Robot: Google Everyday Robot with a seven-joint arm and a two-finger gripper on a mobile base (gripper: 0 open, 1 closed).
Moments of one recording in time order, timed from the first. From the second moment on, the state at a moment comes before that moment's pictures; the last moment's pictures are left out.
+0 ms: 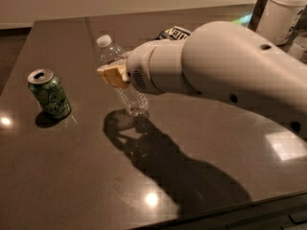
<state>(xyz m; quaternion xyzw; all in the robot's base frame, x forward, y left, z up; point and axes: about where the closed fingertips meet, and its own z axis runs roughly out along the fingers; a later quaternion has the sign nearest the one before) 0.510 0.072 0.962 -0.36 0.76 0.20 0.51</state>
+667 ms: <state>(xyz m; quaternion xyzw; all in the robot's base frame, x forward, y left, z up) 0.514 0.068 0.971 -0.29 0.75 0.21 0.55</state>
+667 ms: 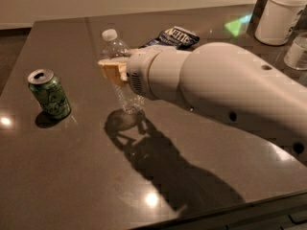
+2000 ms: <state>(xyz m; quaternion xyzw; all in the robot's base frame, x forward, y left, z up) 0.522 0.061 0.970 -0.24 0.75 0.23 0.57</state>
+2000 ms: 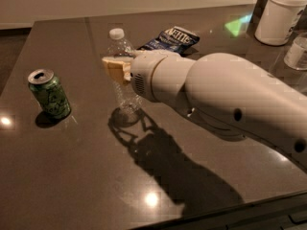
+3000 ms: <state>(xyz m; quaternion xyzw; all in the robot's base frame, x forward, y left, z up) 0.517 0.047 0.949 -0.25 0.73 0.24 0.58</state>
